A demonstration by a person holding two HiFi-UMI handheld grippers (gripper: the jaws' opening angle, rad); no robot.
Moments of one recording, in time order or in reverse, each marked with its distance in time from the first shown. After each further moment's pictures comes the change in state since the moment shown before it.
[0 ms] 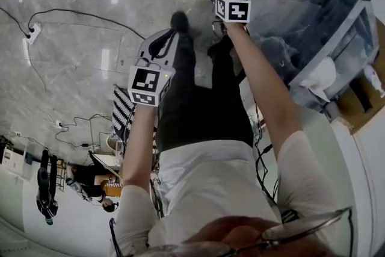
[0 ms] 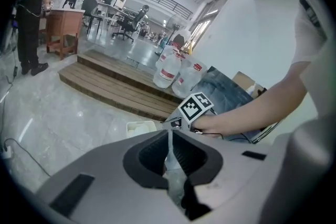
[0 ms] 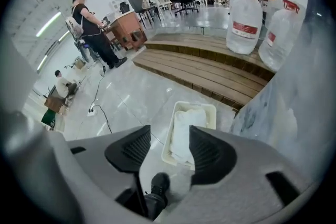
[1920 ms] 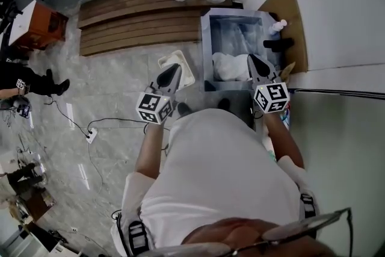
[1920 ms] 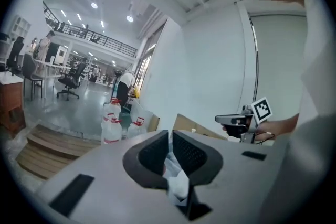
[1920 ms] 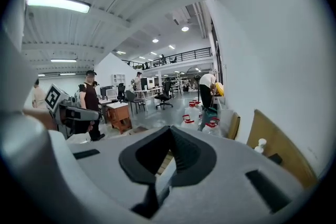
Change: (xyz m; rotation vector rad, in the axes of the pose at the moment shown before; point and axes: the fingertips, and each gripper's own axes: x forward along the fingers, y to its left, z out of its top) left arm -0.202 -0.482 0.286 0.463 -0.372 -0.323; right arm -0.821 -0.118 -0.013 0.021 -0.941 -0.237
